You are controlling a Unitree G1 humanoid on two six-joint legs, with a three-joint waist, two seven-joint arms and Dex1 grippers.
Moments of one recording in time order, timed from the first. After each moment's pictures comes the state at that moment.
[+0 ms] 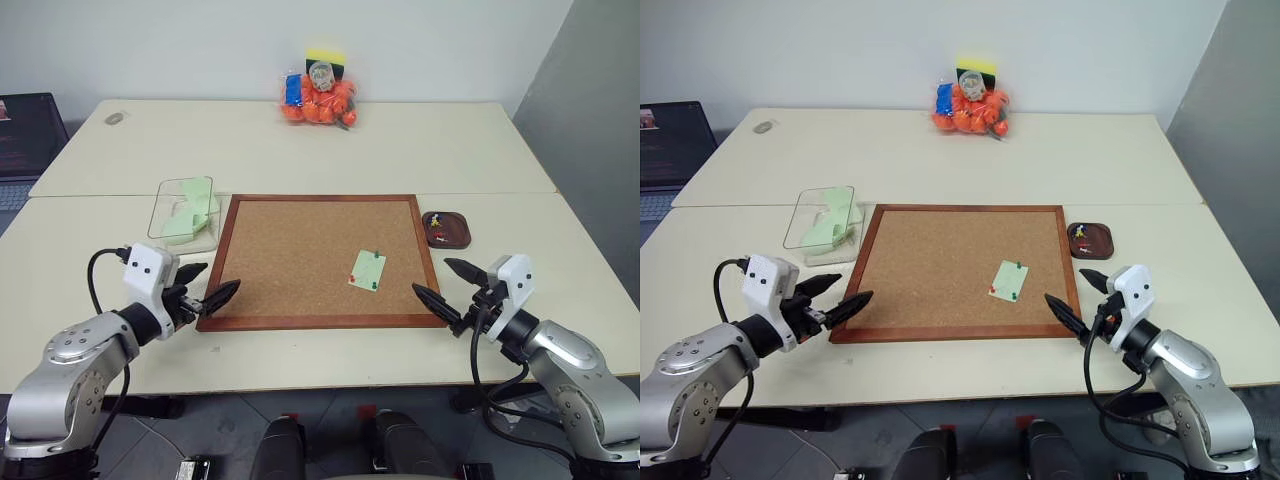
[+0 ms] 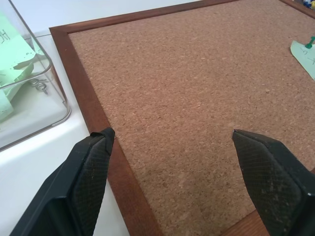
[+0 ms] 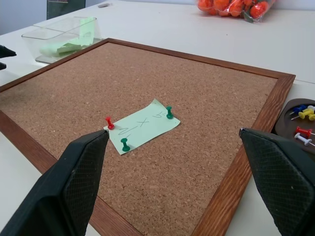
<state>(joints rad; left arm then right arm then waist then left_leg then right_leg) 0.03 0.68 0.34 -0.36 -0.54 0.67 -0.62 0.06 -0.47 -0.12 -0.51 0.46 0.49 0.57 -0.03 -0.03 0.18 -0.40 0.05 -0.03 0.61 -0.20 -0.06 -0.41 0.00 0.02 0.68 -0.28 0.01</state>
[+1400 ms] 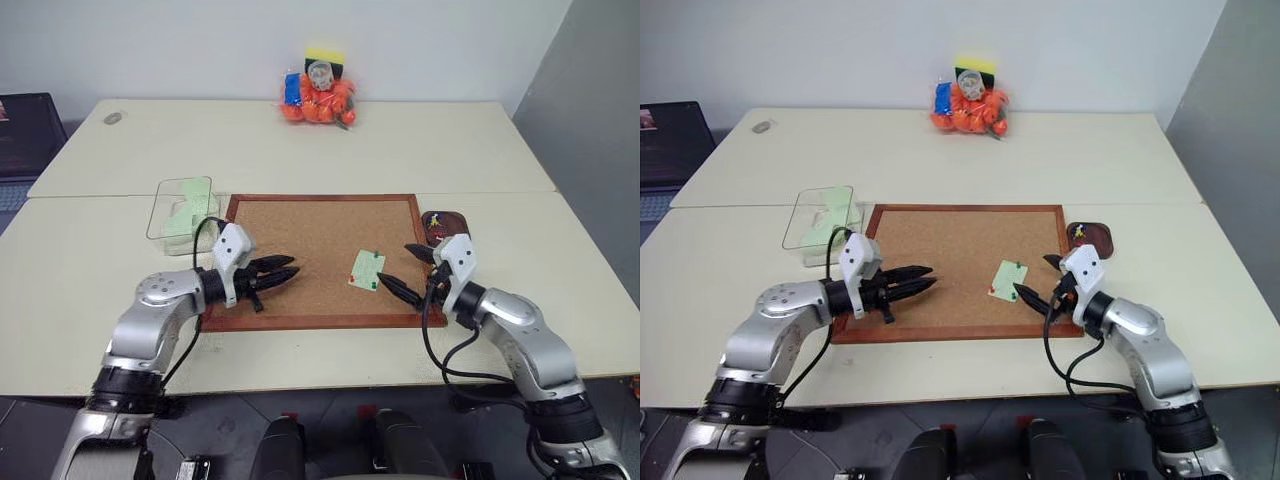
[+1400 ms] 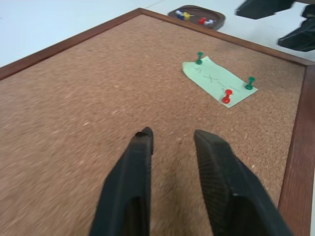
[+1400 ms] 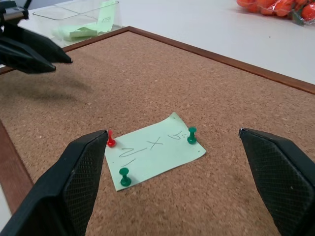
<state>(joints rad) -0.39 0.58 -0.06 0.13 -0.35 0.30 -1.00 -0.26 -0.38 0.11 -0.14 0.29 0.34 0.63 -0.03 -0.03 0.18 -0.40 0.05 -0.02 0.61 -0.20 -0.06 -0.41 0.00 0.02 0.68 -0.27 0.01</state>
